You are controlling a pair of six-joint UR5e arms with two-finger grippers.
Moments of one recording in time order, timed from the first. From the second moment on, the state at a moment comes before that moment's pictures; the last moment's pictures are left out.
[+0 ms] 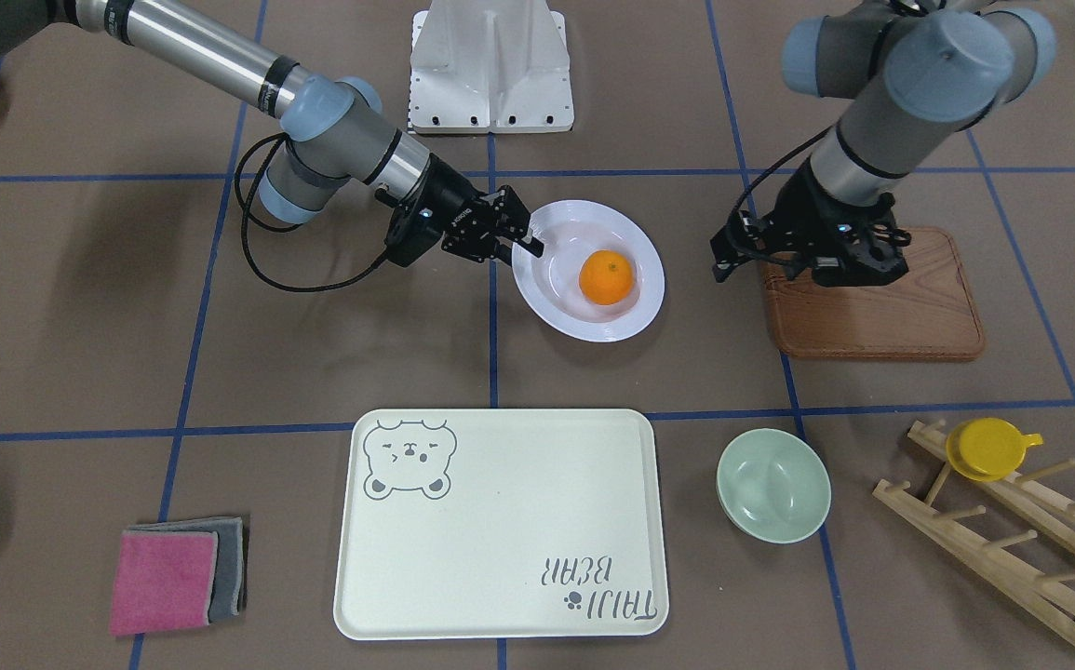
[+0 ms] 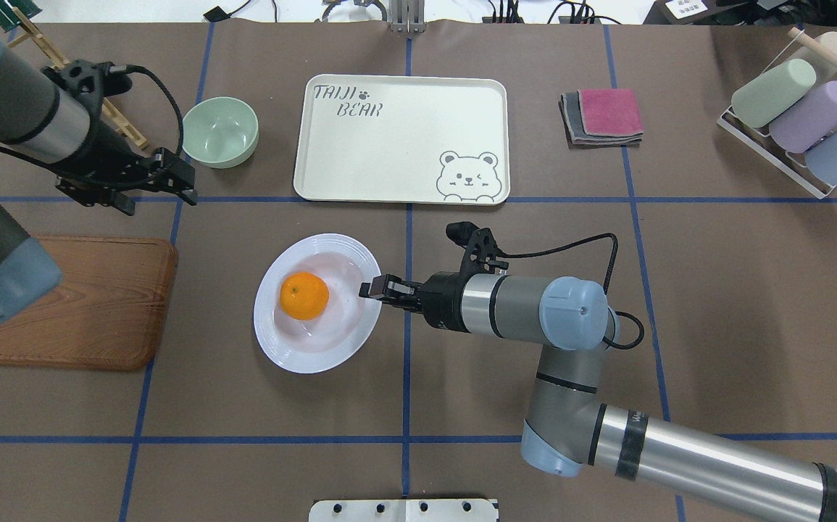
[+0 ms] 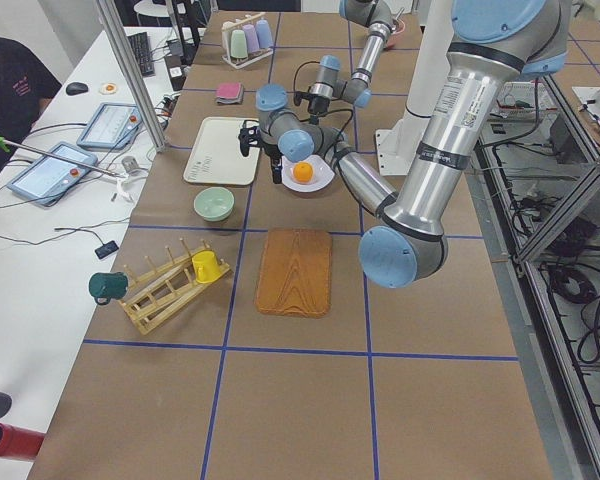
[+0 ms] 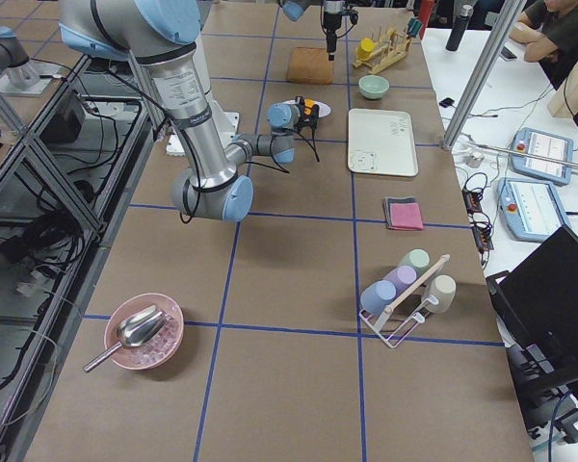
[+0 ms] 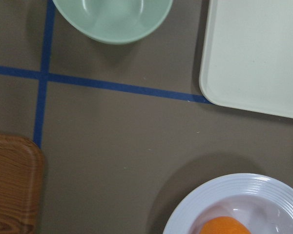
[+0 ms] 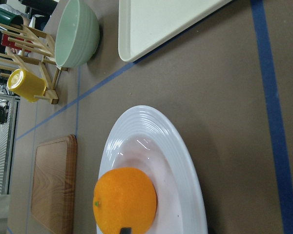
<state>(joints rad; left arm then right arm) -0.96 -1.87 -1.87 -1.71 -2.28 -0.97 0.38 -0.98 1.37 -0.24 1.67 1.67</state>
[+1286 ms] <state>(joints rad) -1.15 -1.80 -1.85 -1.59 -2.31 -0.57 0.54 -0.94 1.34 -0.31 1.35 2.11</state>
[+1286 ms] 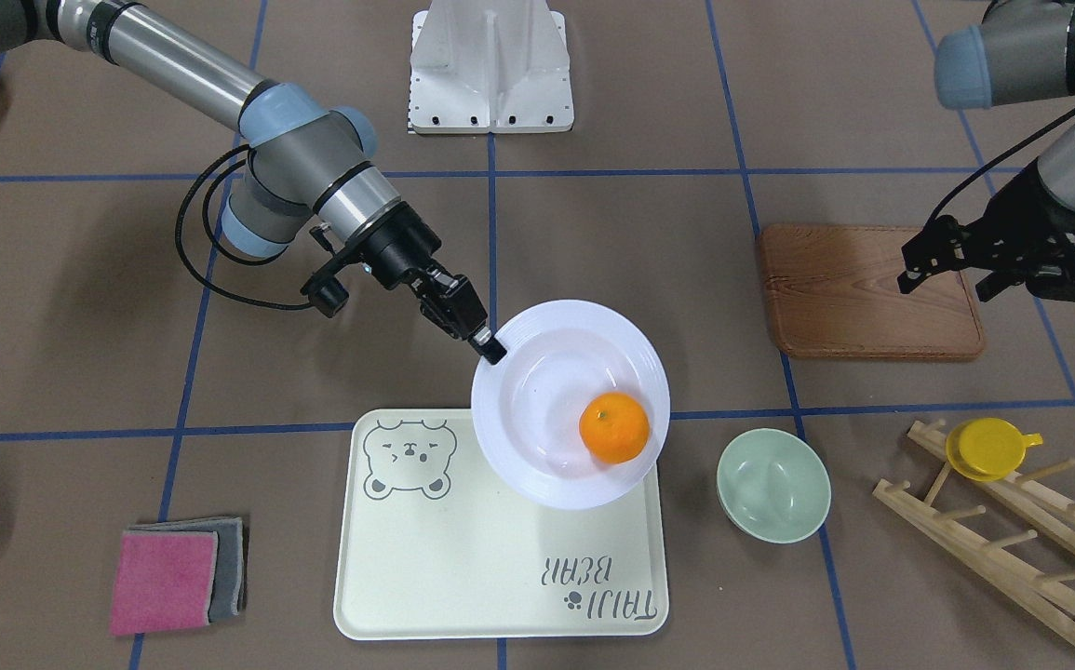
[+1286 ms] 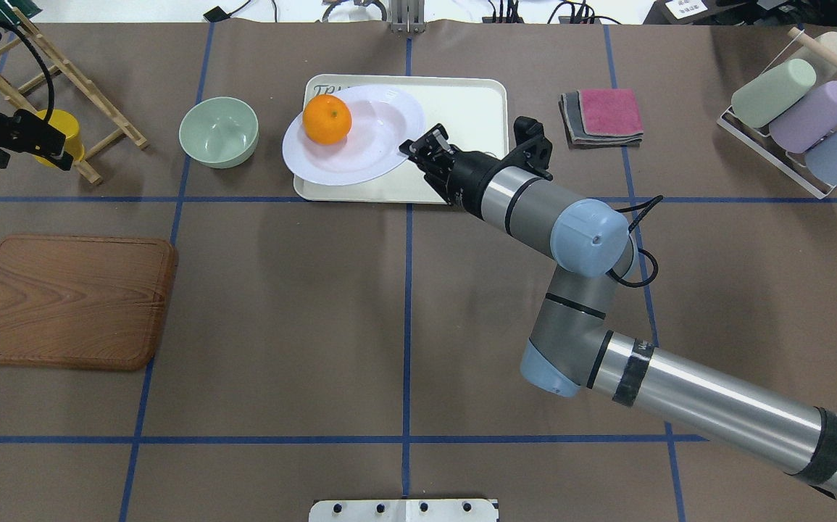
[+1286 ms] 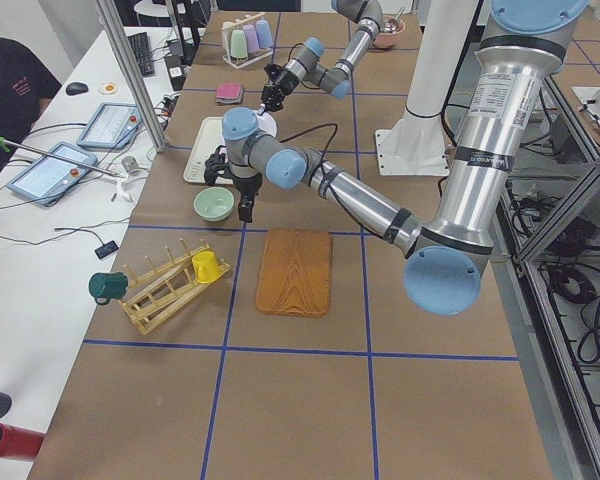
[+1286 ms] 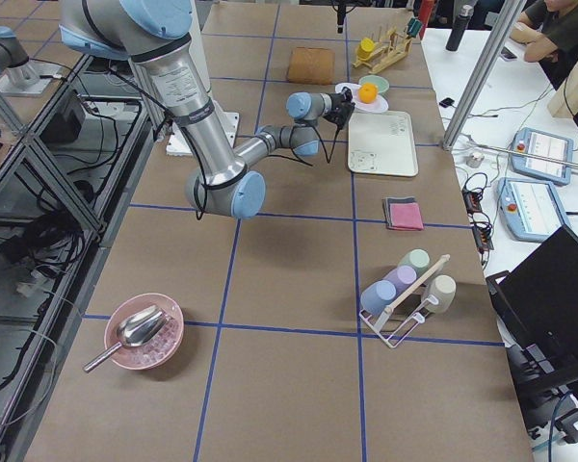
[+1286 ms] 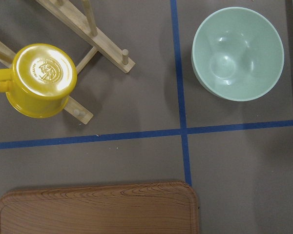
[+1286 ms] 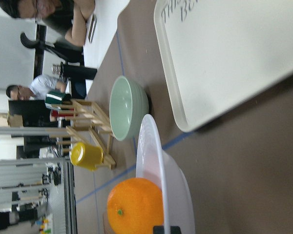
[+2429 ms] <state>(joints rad) -1.16 -1.80 -1.85 -1.59 -2.31 -0.56 0.61 -0.97 1.48 -0.92 1.57 1.71</state>
